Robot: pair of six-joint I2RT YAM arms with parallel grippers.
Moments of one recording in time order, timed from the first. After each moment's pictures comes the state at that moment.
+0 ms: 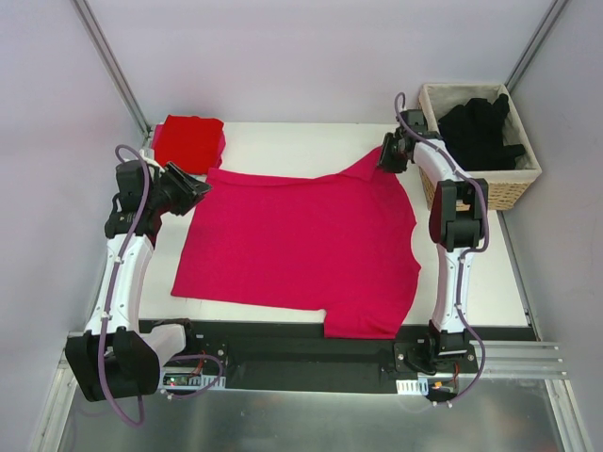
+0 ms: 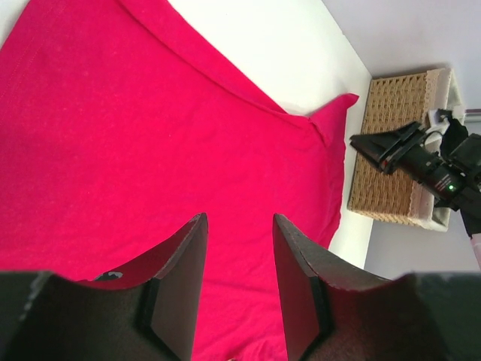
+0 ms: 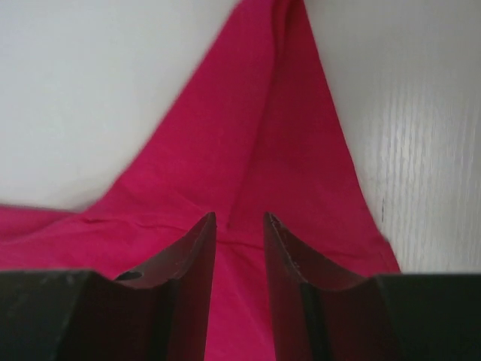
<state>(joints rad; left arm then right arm) 0.14 1.07 0.95 -0.42 0.42 -0.78 0.12 2.30 1.97 -0.58 -0.16 0.36</state>
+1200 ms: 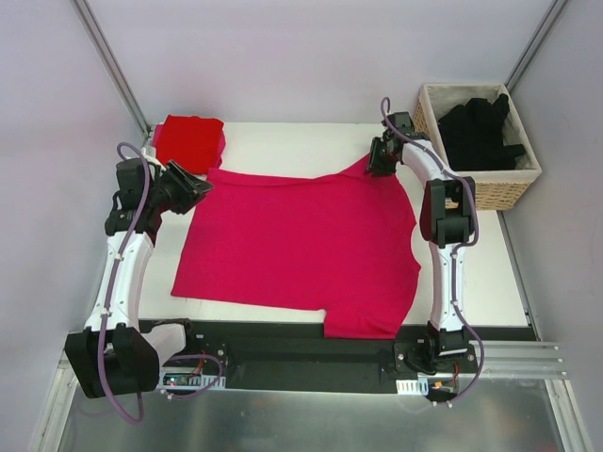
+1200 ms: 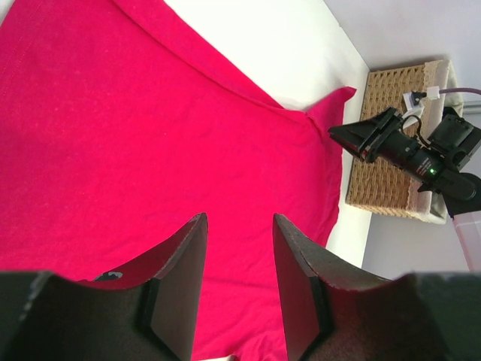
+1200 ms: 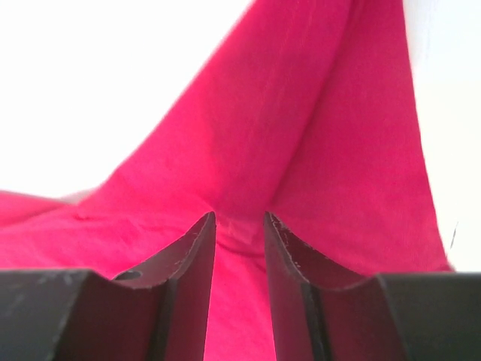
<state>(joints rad) 0.14 1.09 0.96 -0.42 0.44 -0.77 0.17 2.38 2.03 -0.67 -0.18 0.32</state>
